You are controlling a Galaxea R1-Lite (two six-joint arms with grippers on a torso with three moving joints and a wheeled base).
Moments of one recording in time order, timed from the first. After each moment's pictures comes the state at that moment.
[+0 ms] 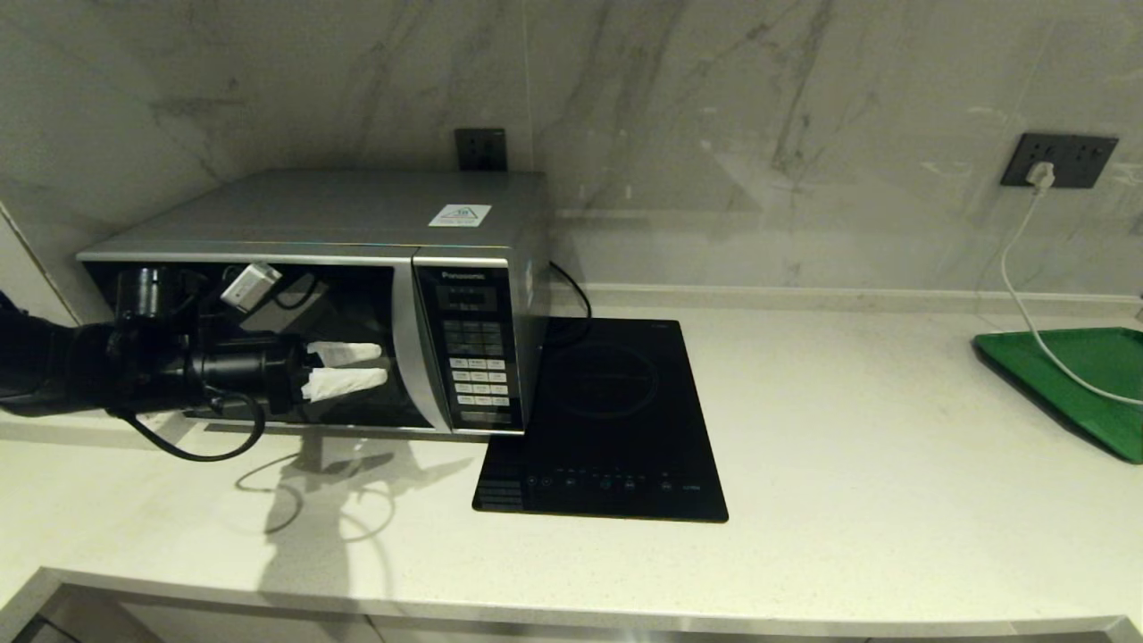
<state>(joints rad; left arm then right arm) 0.17 1.98 -1.23 -0.08 -1.25 0.43 0.00 0.00 -0.11 0.26 -0.04 0.09</state>
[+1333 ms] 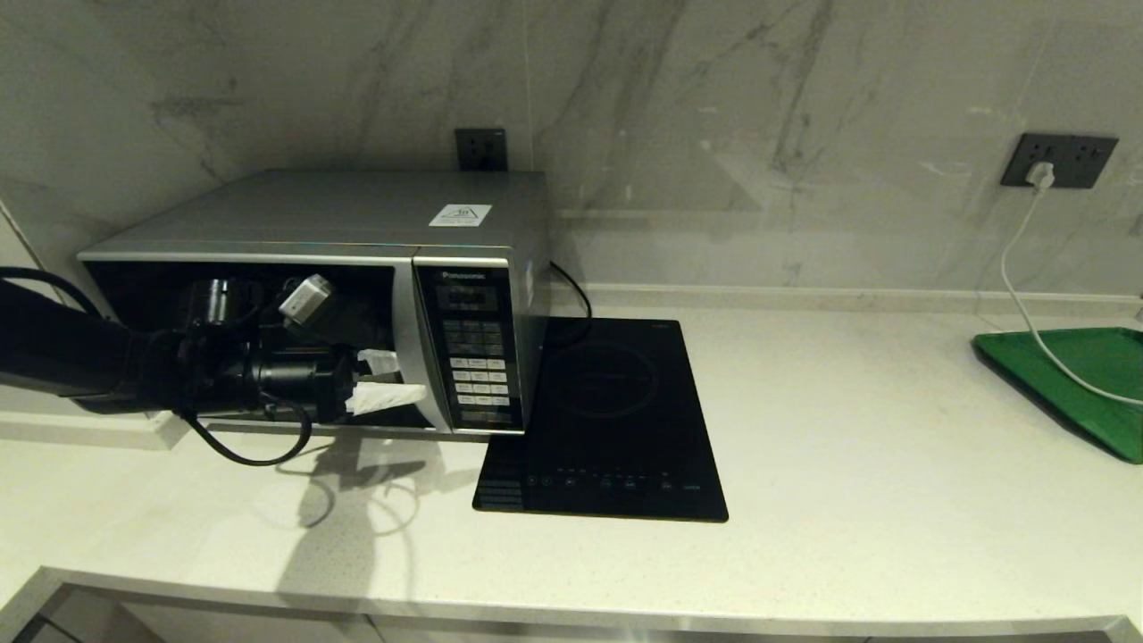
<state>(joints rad) 0.07 2.06 -1.27 -0.09 -1.29 0.45 0.00 0.00 -0.11 0.26 -0.04 0.09</state>
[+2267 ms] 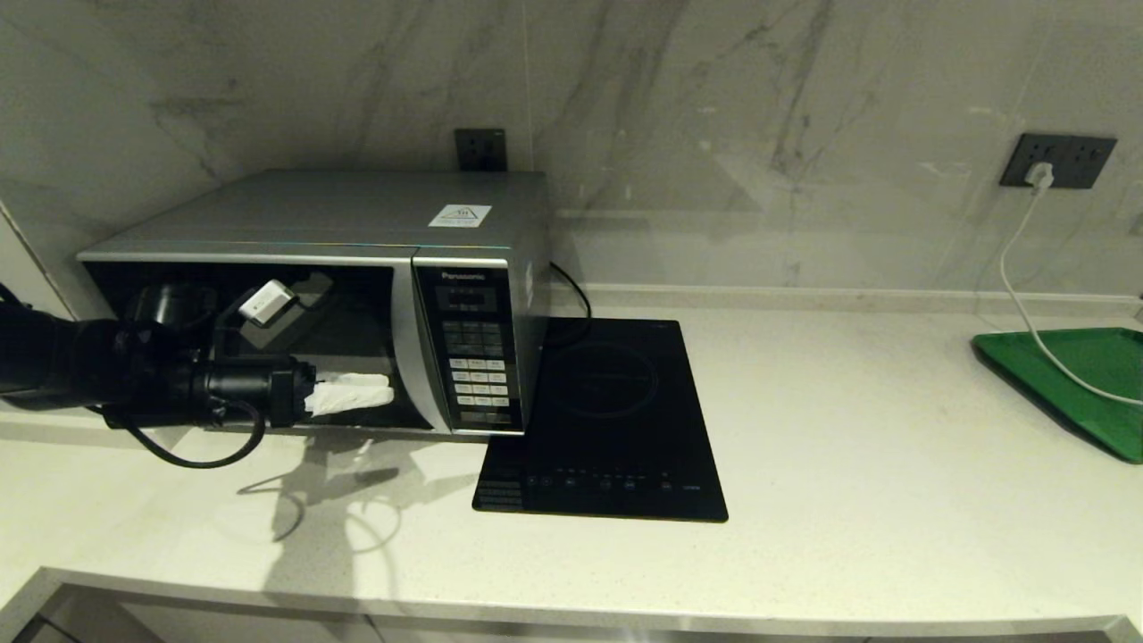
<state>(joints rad) 0.15 1.97 -1.24 0.13 -1.22 0.39 0.00 0.00 -0.11 0.26 -0.04 0.09</state>
